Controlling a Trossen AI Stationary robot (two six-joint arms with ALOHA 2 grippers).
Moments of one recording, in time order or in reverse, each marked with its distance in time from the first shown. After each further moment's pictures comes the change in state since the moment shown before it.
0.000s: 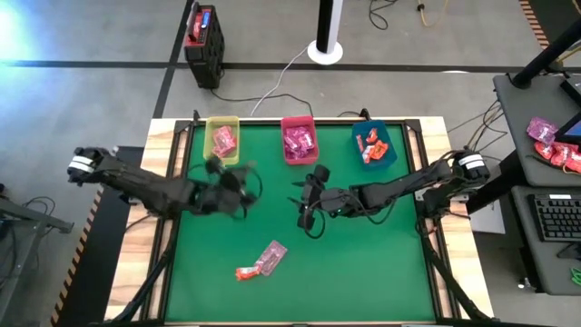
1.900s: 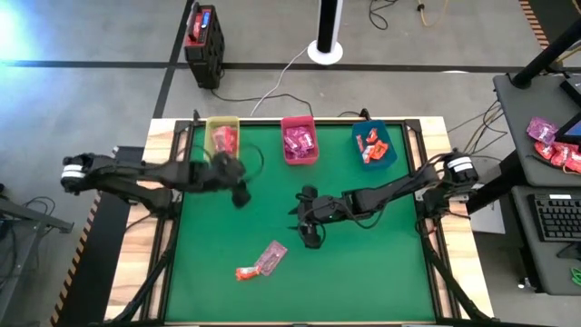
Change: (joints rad) left arm 0.270 -0.078 0.006 -0.175 0.660 0.009; right arm -0.003 0.094 -0.029 -0.009 -0.427 0.050
